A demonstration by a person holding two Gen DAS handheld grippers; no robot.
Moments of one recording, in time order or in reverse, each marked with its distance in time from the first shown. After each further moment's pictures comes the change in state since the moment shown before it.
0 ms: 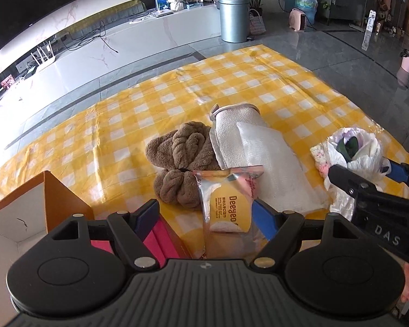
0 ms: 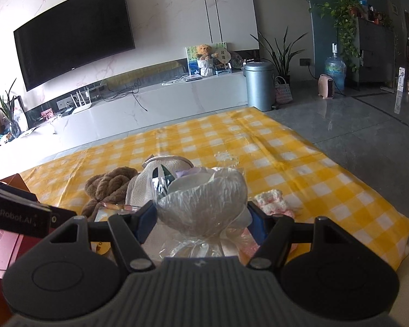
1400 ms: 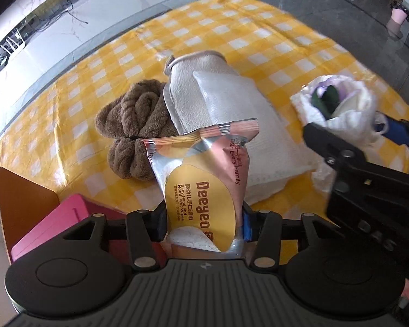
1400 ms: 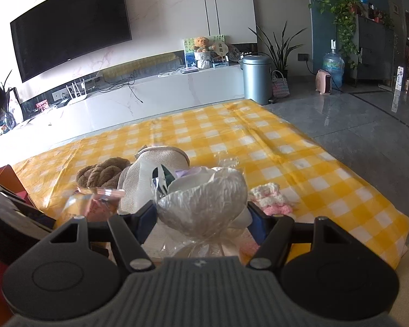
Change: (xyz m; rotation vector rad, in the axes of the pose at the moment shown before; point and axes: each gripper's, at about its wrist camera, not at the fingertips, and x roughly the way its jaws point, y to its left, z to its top) left arm 0.029 -0.040 -0.006 0.106 0.180 -0.056; right arm 0.011 0.001 -0.006 -0.017 0.028 -0.024
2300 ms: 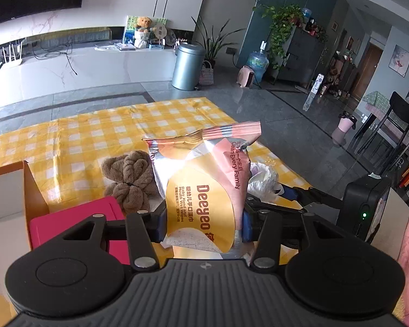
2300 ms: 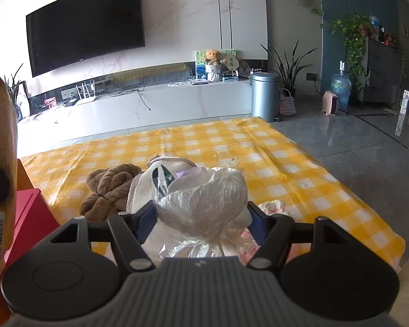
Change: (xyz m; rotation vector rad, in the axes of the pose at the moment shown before) left arm -0.112 0.053 -0.062 -0.194 -0.450 -0.272; right arm -0.013 0.015 0.000 -0.082 -0.060 0.001
